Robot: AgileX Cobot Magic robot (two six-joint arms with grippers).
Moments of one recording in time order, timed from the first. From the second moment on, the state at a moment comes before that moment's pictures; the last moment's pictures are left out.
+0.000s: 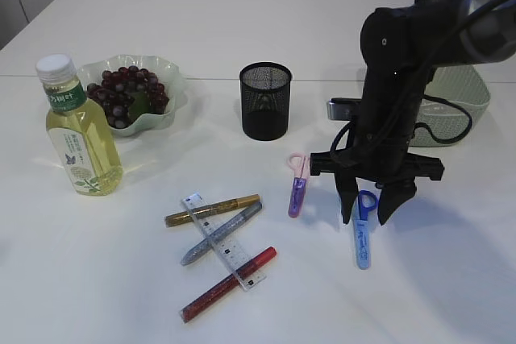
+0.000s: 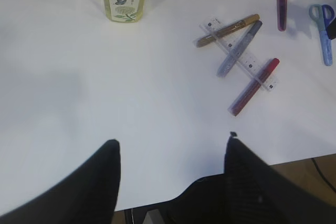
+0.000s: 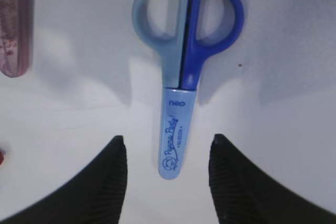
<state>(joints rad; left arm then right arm) -0.22 0.92 -1.10 -0.14 1.25 -0.13 0.36 2.06 -1.45 0.10 1.12 0.35</state>
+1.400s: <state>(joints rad) -0.22 0.92 -1.10 -0.14 1.25 -0.13 0.34 2.12 -1.45 0.10 1.10 0.40</state>
